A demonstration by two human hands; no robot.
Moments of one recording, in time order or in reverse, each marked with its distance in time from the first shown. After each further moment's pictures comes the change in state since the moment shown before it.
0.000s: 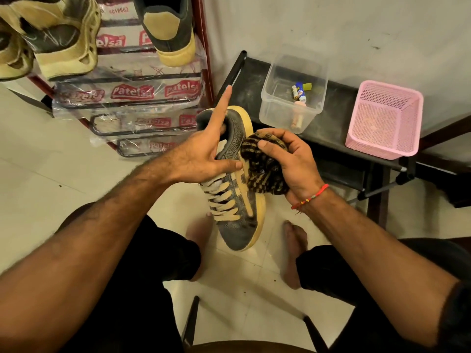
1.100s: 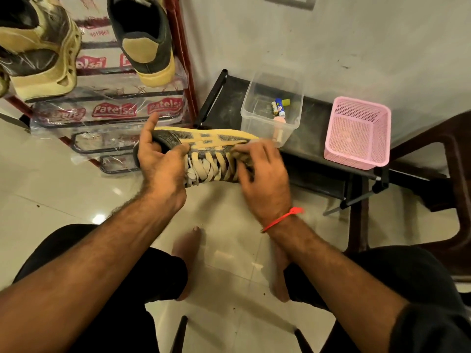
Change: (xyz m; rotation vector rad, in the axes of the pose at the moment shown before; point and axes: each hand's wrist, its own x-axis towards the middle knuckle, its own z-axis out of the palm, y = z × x) left_hand 0.013 0.014 0.024 -1.011 1.038 -0.260; right_hand -0.002 0.005 0.006 -1.052 0.242 -0.714
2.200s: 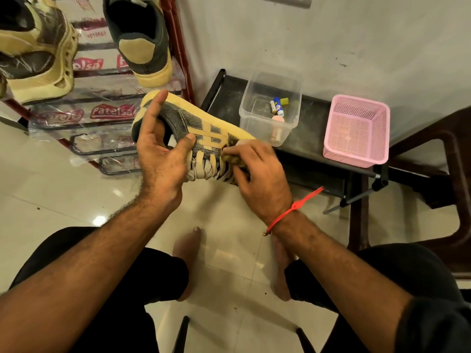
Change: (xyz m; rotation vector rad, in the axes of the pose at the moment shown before) left_hand -0.007 0.004 0.000 0.098 -0.287 0.349; right_hand 0.008 0.000 -0.007 0.005 -0.090 -0.129
